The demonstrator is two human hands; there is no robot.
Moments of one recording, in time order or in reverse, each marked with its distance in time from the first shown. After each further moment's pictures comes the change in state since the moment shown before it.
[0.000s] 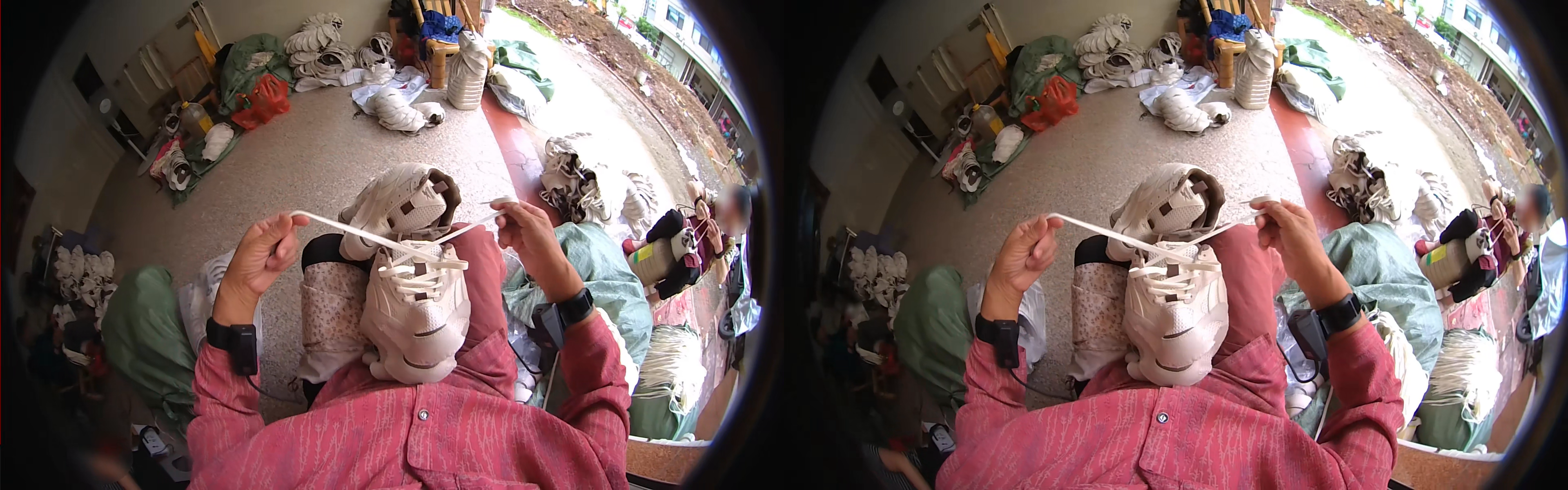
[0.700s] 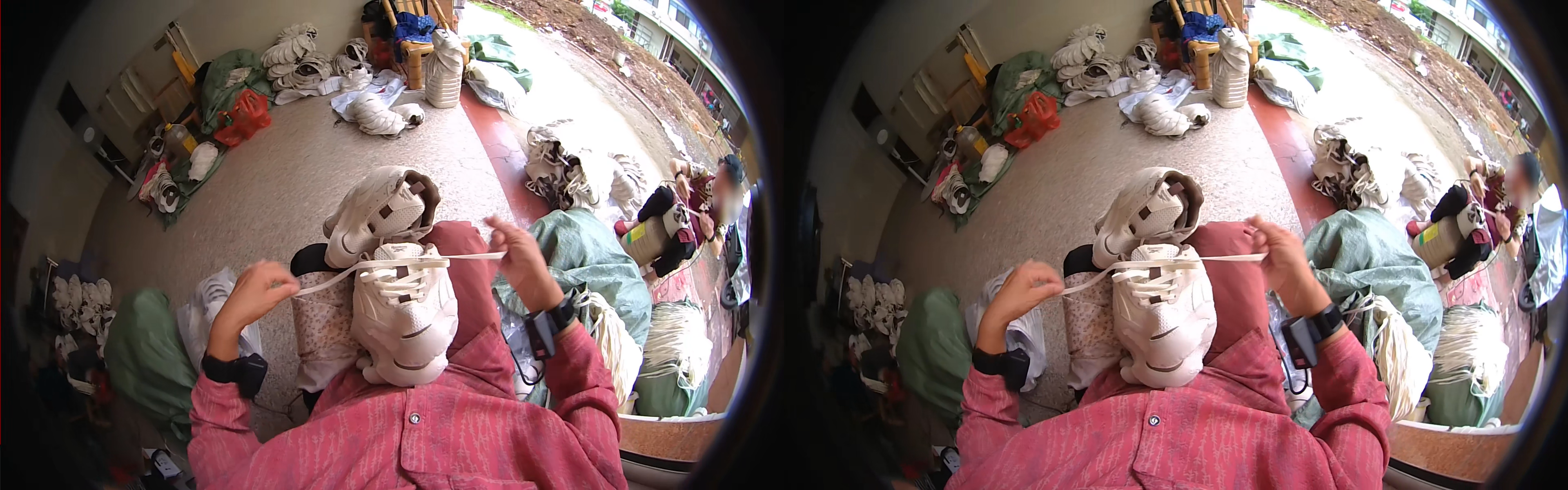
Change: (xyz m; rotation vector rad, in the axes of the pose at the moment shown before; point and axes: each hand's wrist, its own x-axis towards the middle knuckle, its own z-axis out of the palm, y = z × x) left_hand -0.015 -0.020 -0.013 1.223 -0.039 0.050; right_hand -0.011 0.047 -0.026 0.356 0.237 0.112
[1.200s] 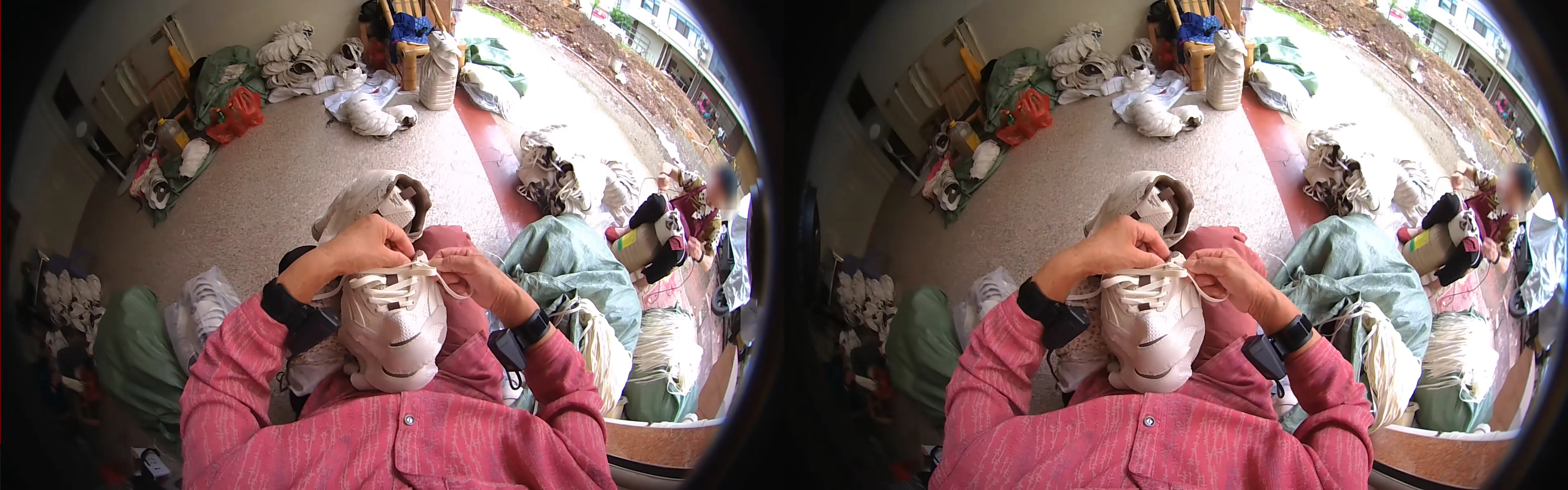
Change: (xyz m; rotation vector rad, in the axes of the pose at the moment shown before) left_hand 0.129 0.109 0.076 -0.126 -0.358 0.108; right_hand -0.024 0.012 0.049 -0.341 -0.477 0.299
